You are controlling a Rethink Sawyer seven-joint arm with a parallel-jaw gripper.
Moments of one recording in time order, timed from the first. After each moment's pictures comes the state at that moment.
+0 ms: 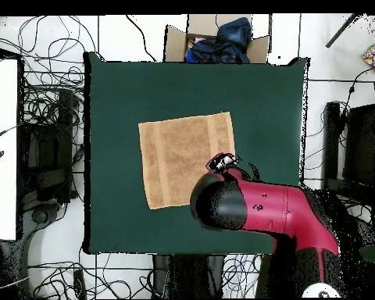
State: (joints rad) arm -0.42 -1.04 0.07 1.85 -0.38 0.53 2.45
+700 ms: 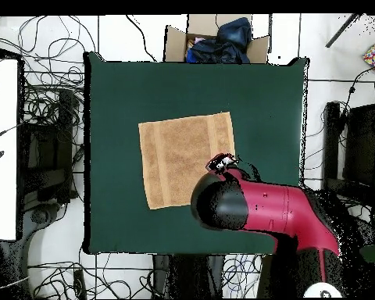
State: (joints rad) arm -0.44 -1.04 0.09 1.87 -0.38 0.53 2.45
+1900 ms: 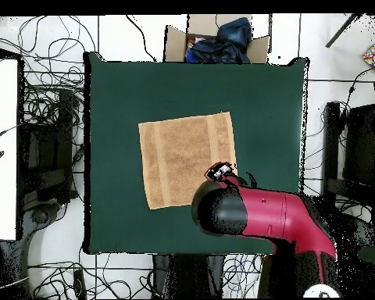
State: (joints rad) arm -0.45 -1.04 0.10 1.91 -0.38 0.53 2.45
